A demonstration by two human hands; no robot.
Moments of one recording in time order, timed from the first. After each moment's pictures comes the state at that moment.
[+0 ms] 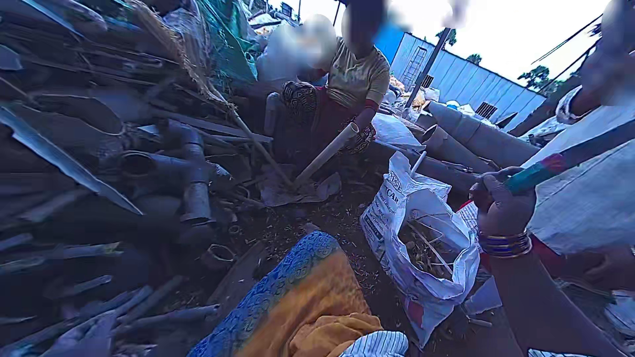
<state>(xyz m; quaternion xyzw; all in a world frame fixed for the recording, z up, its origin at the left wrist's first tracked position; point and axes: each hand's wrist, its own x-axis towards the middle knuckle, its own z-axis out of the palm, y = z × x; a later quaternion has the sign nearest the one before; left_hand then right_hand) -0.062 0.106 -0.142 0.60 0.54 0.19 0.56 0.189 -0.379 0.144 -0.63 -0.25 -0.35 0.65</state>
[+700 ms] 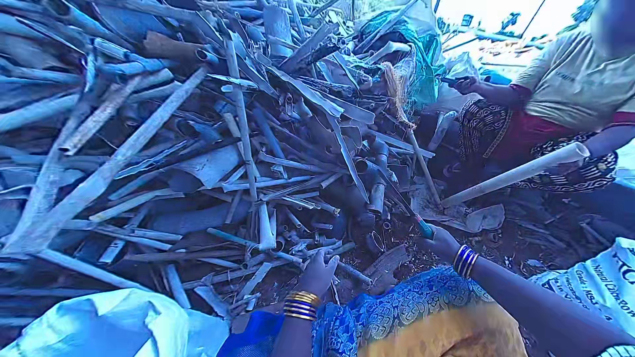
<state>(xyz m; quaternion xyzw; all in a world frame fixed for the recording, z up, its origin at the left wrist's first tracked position) -0.104 0.124 -0.078 0.72 0.52 0.05 0.45 0.197 -0.020 -0.037 -0.83 -0.44 0.27 0.22</state>
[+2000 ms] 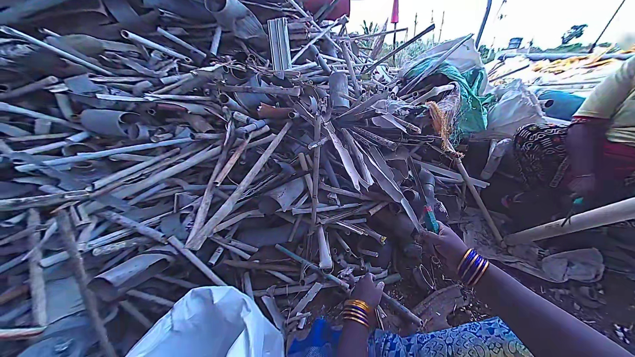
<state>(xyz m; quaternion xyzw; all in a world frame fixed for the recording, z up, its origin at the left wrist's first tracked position) -0.101 0.158 -0.104 0.74 0.53 -0.05 0.41 0.093 0.080 0.027 -0.65 -0.30 0.41 0.56</state>
